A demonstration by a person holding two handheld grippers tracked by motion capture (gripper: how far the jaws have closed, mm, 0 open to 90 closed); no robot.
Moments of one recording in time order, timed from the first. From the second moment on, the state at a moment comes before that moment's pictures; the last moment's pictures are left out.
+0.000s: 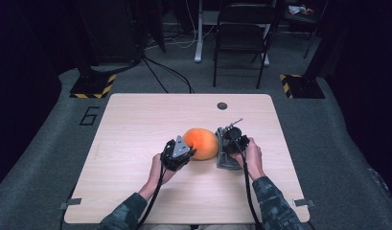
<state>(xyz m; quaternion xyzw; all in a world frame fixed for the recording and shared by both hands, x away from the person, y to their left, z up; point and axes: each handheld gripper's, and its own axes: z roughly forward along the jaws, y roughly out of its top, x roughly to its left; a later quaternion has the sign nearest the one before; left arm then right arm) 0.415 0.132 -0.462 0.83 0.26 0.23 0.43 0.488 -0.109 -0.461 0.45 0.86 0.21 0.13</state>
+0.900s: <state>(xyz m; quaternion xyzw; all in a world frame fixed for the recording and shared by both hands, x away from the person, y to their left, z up) 0.415 0.132 -0.463 0.83 0.26 0.23 0.43 0.477 -0.100 -0.437 0.44 0.85 0.25 0.14</state>
